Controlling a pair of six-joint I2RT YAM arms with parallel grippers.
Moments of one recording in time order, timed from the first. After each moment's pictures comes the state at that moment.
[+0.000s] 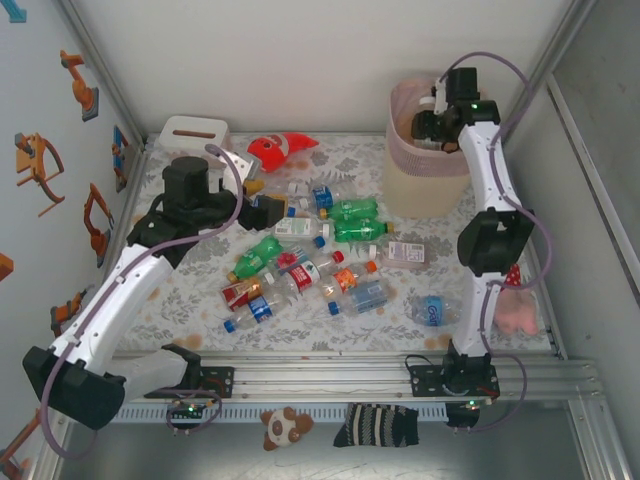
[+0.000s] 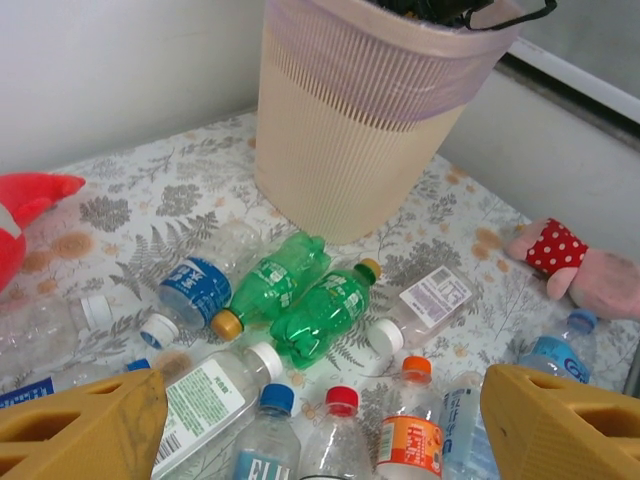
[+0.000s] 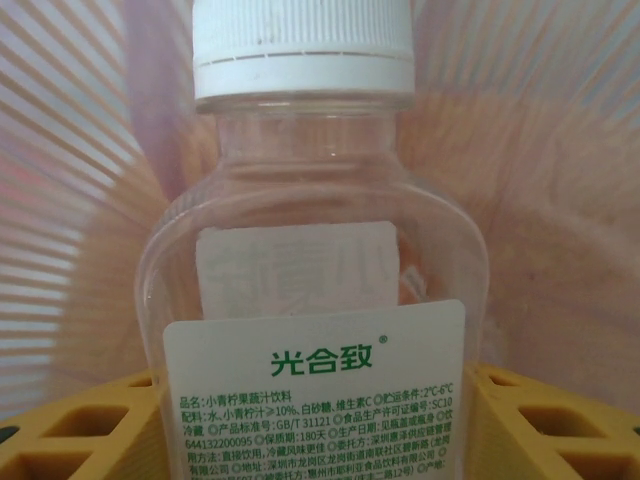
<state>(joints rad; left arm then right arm) -0.46 1.15 1.15 -0.45 0.46 -0.03 0.07 2.17 2.32 -1.02 -0.08 0.06</state>
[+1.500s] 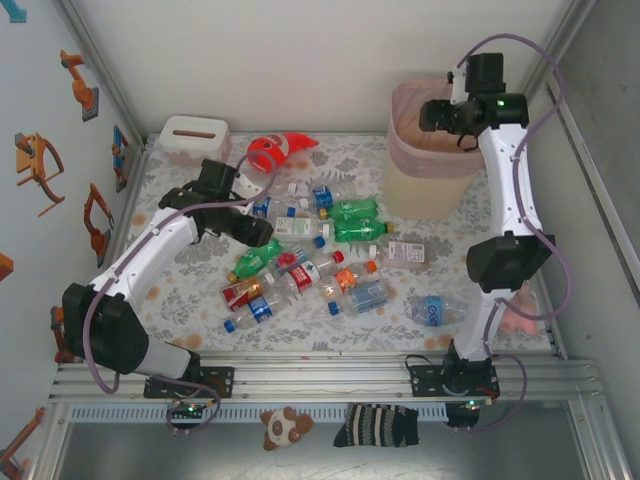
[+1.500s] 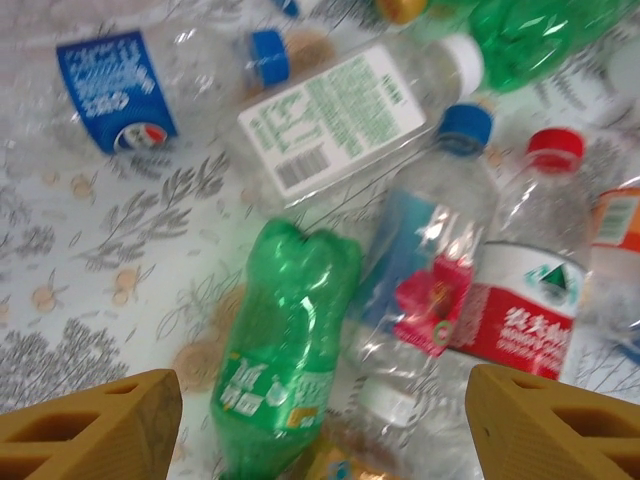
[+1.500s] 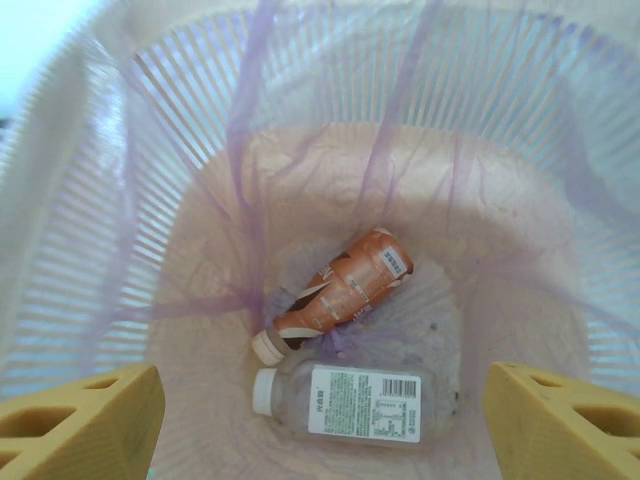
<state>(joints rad) -0.40 1.44 1.22 -0.89 0.20 0.16 0.07 1.97 2.35 -1.15 -0.07 0.06</state>
